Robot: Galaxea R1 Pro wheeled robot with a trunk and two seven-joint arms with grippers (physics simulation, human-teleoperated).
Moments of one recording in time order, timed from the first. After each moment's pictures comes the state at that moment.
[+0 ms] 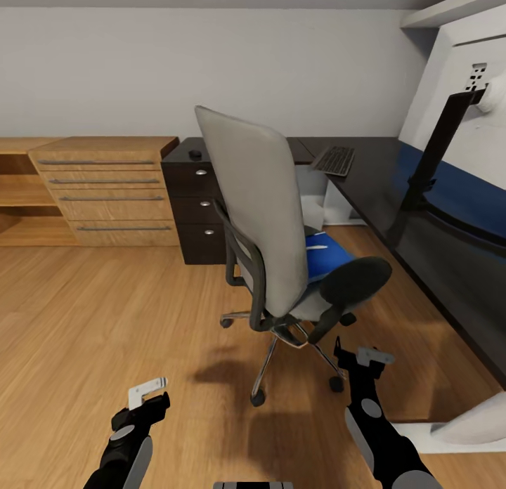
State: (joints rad) left arm -0.18 -0.05 0.01 -1.22 0.22 0.37 0.42; right arm -0.47 0.01 -0.02 -0.71 -0.04 -0.35 -0.31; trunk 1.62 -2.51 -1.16
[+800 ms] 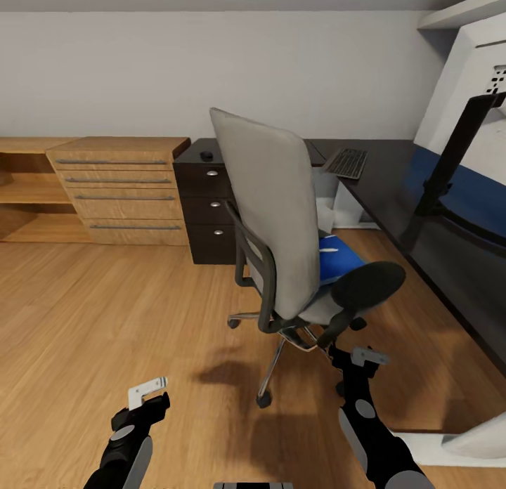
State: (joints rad) left arm -0.18 -0.05 0.01 -1.22 0.22 0.37 0.42; right arm -0.47 0.04 -0.01 -0.71 -0.04 -0.38 -0.31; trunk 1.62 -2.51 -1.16
